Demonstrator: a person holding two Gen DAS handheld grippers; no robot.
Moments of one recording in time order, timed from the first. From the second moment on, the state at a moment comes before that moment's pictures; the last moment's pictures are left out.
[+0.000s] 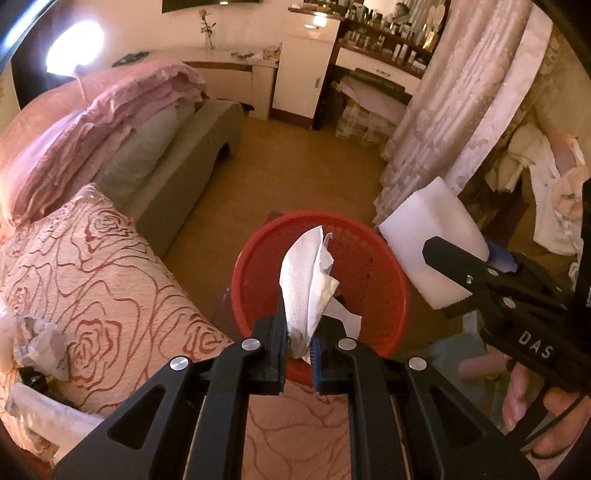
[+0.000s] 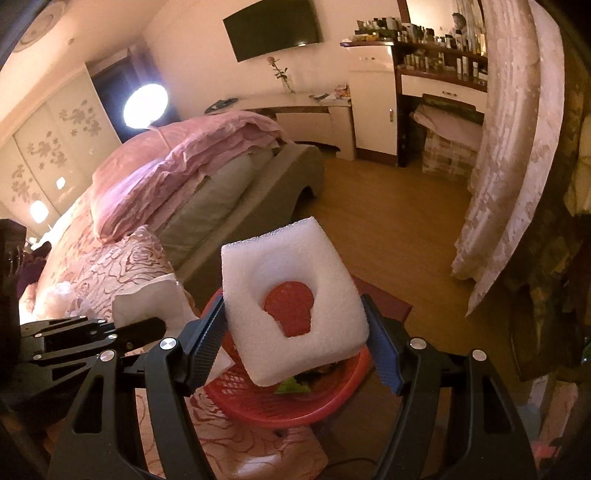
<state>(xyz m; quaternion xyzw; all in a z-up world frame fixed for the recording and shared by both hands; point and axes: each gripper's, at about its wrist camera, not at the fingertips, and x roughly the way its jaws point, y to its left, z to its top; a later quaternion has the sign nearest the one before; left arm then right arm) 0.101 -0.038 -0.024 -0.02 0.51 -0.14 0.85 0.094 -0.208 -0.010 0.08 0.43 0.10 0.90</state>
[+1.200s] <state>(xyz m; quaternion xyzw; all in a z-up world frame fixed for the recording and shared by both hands) 0.097 -0.029 -0.043 -0.01 0.52 -0.11 0.85 0.098 -0.209 -0.036 0.08 0.45 0.08 0.88</state>
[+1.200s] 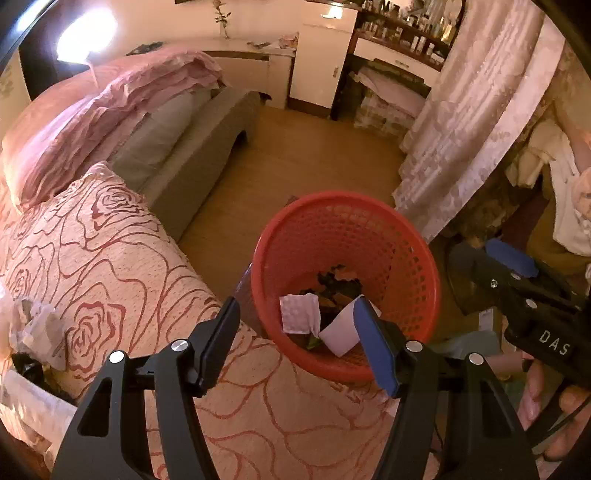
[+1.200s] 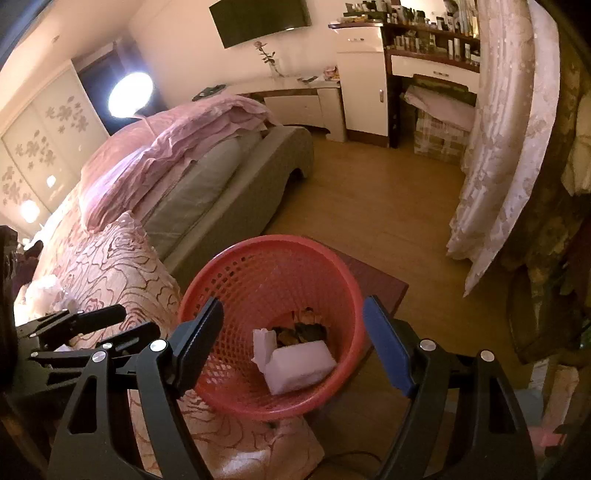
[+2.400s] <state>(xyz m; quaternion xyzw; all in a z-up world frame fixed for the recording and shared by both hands) 0.000 0.077 -0.009 -0.09 0.46 0.01 0.88 0.057 -0.134 -0.047 0.04 0.47 0.18 0.87</state>
